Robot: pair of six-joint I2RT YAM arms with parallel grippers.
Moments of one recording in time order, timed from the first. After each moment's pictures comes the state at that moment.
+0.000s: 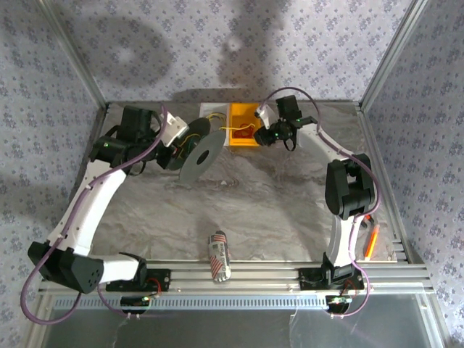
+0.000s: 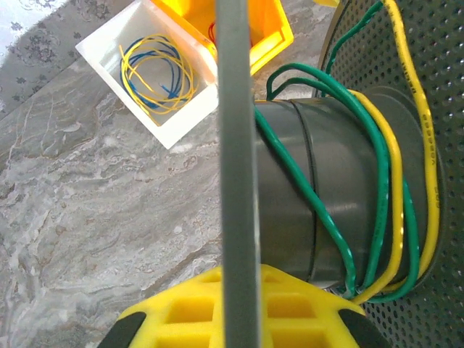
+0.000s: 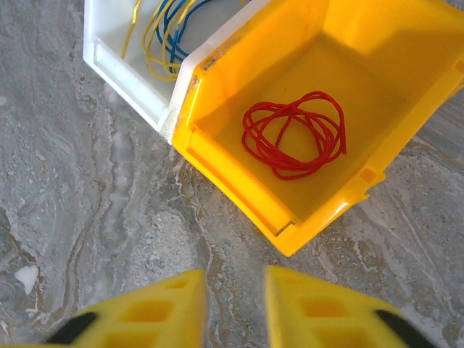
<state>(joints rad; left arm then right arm) -0.33 1.28 1.43 -0.95 0.24 0.37 0.30 1.95 1.58 -0.48 -0.36 -0.31</state>
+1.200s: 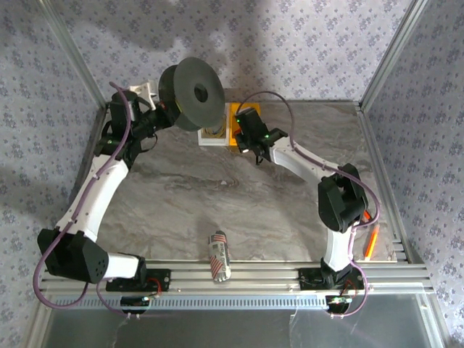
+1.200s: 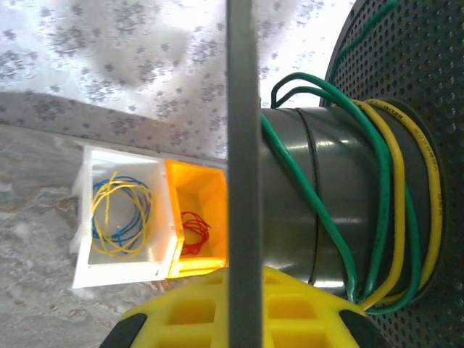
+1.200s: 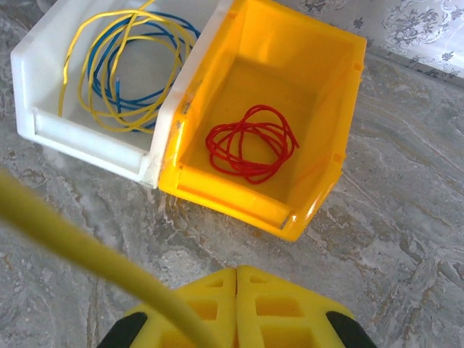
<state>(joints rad) -0.22 1.33 1.32 -0.25 0.32 -0.60 0.62 1.87 1.55 -0.45 0.32 0.10</state>
